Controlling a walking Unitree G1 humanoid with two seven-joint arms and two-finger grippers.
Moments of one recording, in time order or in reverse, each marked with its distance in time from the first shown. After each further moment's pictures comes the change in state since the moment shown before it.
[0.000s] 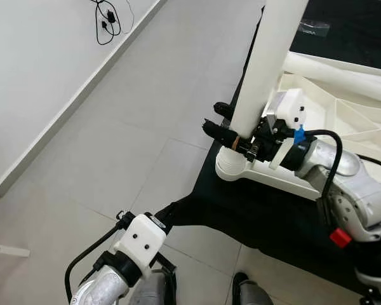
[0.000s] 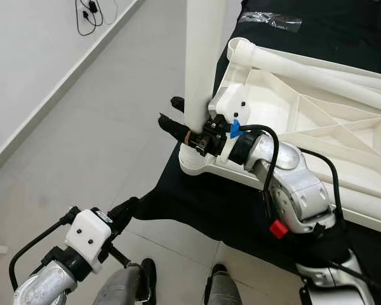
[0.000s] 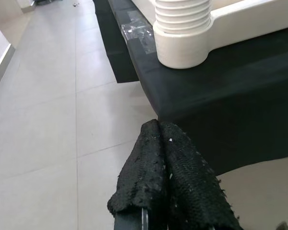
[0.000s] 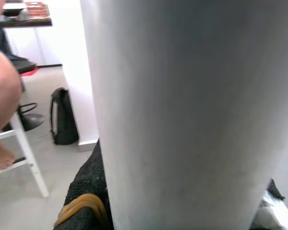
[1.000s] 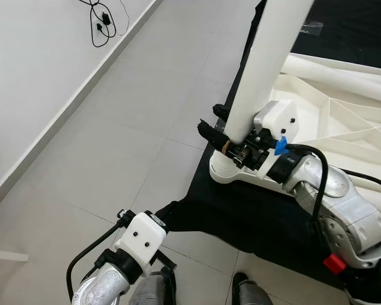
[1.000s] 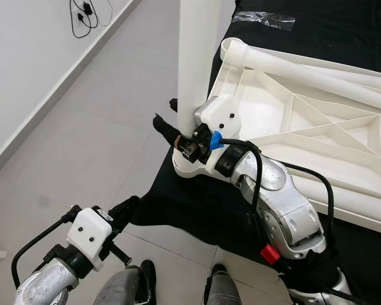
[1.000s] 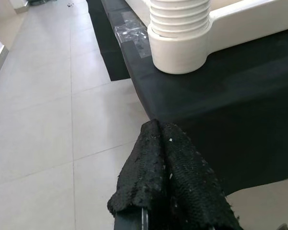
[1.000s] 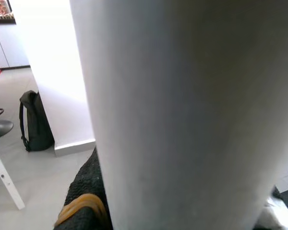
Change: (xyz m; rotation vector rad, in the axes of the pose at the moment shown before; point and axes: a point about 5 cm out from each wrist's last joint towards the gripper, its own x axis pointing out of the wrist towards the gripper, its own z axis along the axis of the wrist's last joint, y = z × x) left arm 0.004 0.001 -0.003 0.002 -0.006 0.000; right arm 0.006 0.025 0.004 -0.014 0.016 -0.102
